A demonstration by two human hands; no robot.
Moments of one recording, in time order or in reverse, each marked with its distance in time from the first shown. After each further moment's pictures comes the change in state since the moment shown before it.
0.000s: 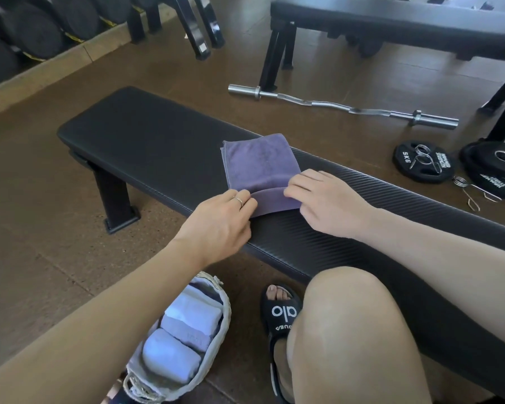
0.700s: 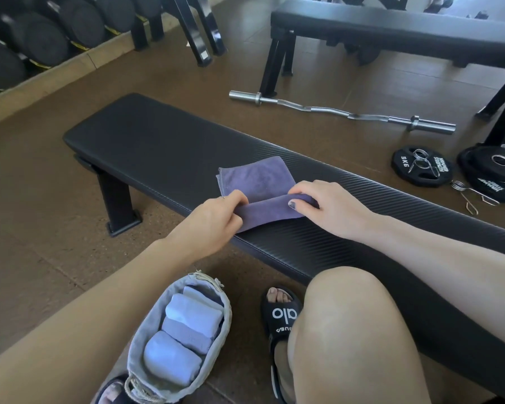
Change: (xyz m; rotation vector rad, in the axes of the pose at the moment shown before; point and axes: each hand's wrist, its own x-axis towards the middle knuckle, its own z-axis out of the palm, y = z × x) left_hand -0.005 -0.009 -0.018 -0.541 -0.189 -0.367; right_hand -0.004 -0.012 -0.014 0.483 -0.063 0.396
